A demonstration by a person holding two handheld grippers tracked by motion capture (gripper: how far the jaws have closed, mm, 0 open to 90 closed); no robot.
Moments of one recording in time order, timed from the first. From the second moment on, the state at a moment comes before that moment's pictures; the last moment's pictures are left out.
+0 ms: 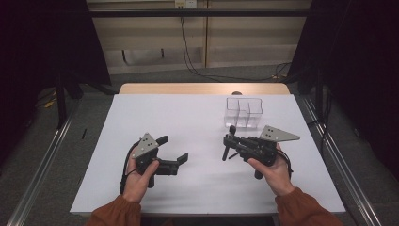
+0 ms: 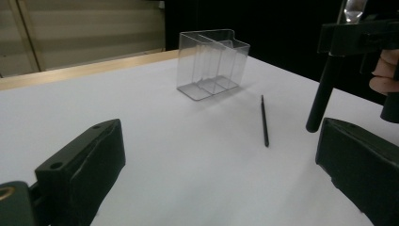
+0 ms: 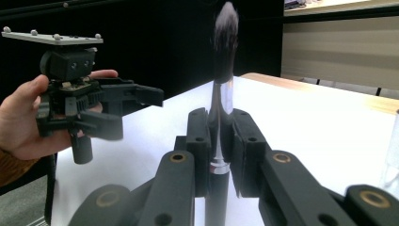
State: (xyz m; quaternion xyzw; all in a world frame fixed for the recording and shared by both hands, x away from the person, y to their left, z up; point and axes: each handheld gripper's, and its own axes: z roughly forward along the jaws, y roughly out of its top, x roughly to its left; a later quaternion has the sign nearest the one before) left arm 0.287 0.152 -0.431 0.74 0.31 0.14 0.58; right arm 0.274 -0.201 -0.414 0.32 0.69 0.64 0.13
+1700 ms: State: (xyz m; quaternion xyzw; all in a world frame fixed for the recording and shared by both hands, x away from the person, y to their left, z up) left arm 0.251 0.243 -0.446 0.70 0.37 0.23 0.56; right arm 0.300 -0.267 -0.394 0.37 0.66 0.61 0.22
